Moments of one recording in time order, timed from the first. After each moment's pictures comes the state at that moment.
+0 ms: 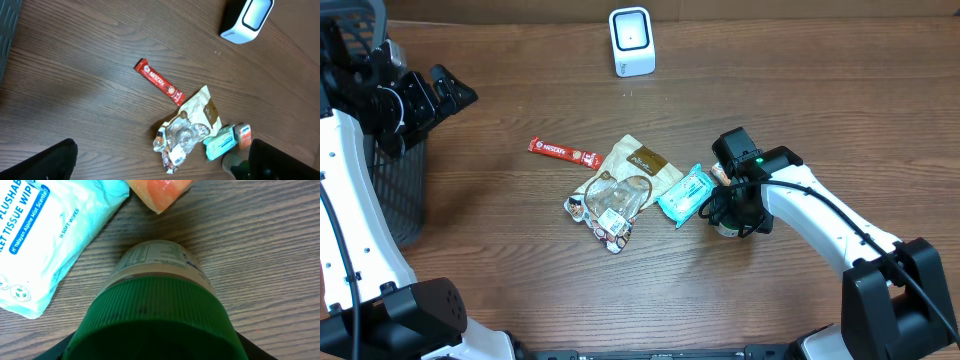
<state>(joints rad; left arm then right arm) 0.37 1.75 2.00 -1.47 0.43 -0.18 0.40 1.65 1.06 -0.97 0.01 0.56</state>
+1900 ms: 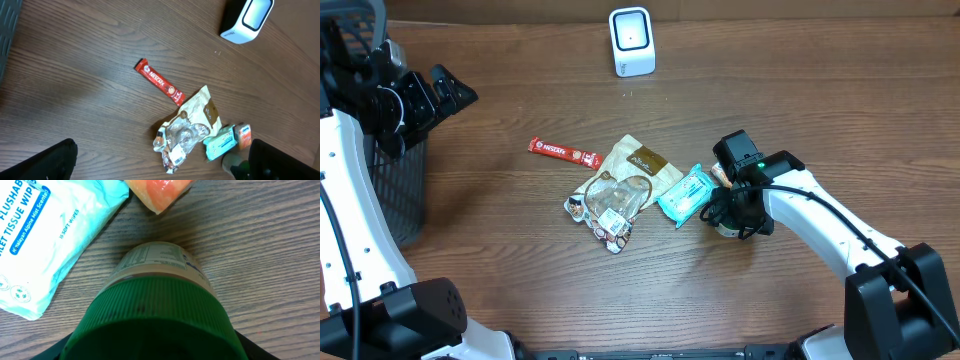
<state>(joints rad) 0.37 1.75 2.00 -1.47 0.43 -0.18 0.40 1.63 1.02 -0.93 0.01 0.57</state>
